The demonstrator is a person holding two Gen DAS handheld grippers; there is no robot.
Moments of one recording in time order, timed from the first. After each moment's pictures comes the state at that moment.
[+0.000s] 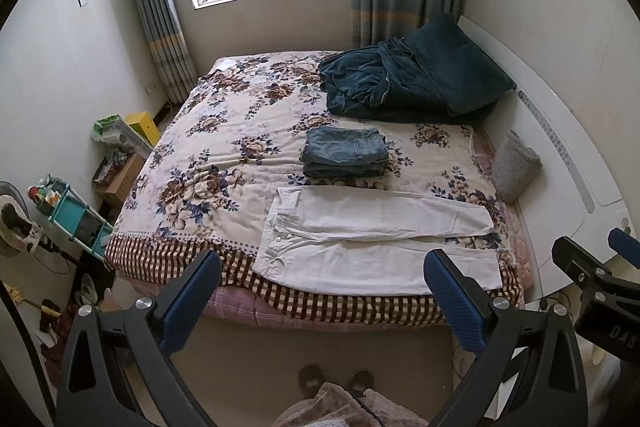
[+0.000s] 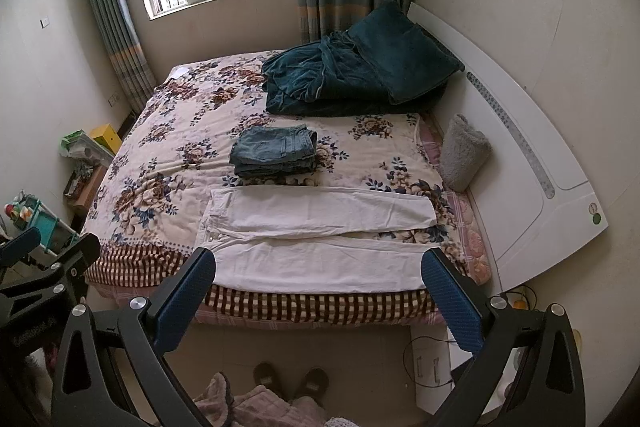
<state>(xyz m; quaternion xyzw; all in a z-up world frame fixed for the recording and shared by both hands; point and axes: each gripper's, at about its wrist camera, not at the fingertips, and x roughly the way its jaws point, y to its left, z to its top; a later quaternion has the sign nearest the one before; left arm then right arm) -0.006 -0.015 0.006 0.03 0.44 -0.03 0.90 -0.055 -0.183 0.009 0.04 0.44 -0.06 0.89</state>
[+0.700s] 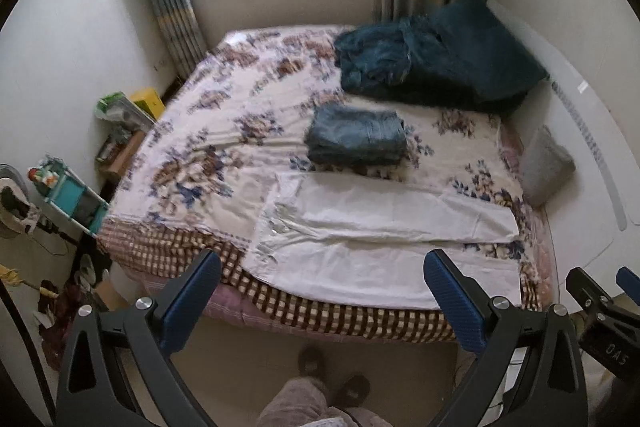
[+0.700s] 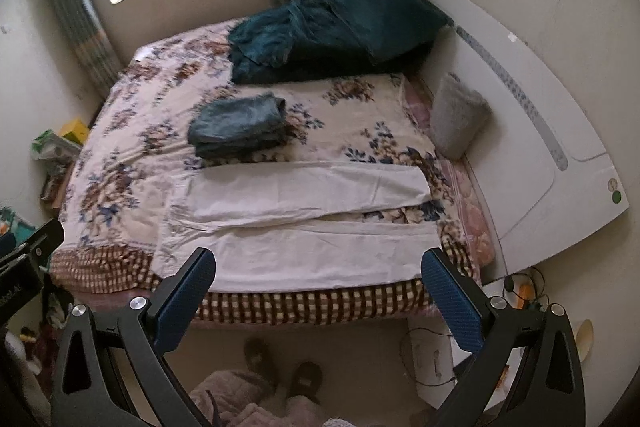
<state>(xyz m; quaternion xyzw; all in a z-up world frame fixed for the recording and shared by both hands) 0.083 -0.053 -0.089 0.02 0.48 0.01 0.88 0.041 -0.254 -0.116 0.07 0.50 -0.10 0.86</state>
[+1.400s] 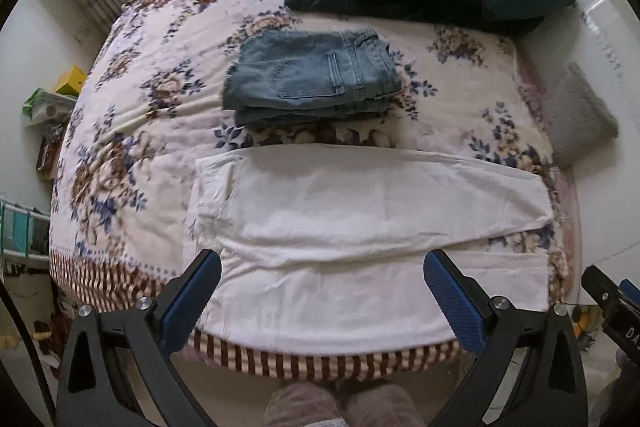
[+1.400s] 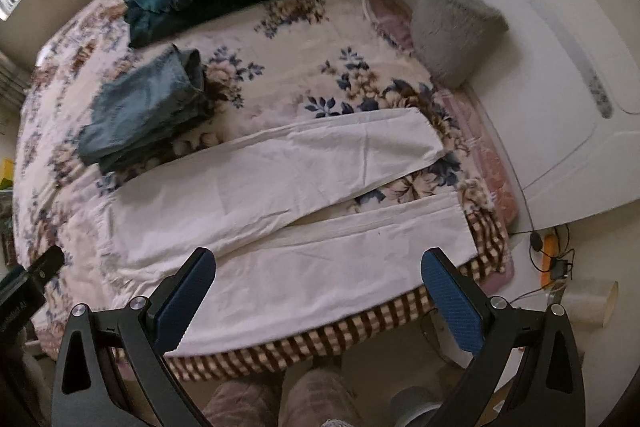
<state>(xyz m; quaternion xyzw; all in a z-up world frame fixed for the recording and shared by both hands) 0.340 -0.112 -0.293 0.06 0.61 -0.05 0.79 0.309 -0.354 -0.361 0.14 0.62 -0.21 0.74</state>
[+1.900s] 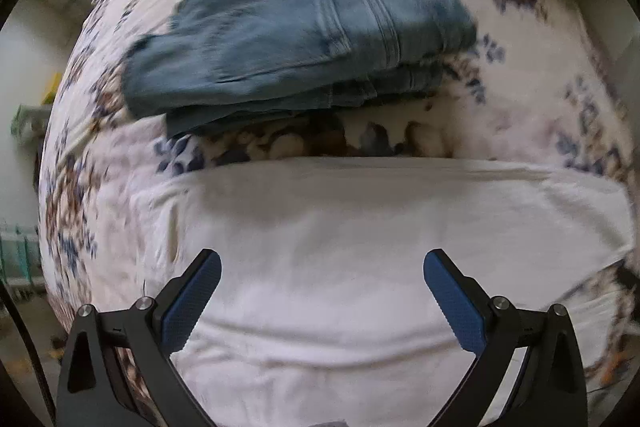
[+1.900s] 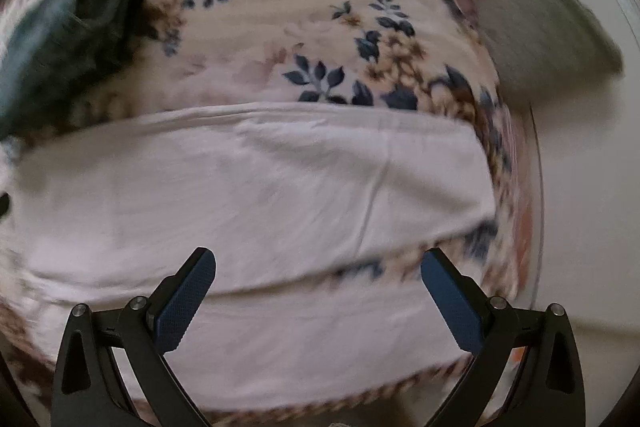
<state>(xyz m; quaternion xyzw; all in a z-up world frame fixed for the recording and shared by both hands) 0.460 -0.155 -0.490 0.12 0.65 -0.03 0.75 0.432 -0.438 -0.596 0.02 0.71 -0.16 0.68</state>
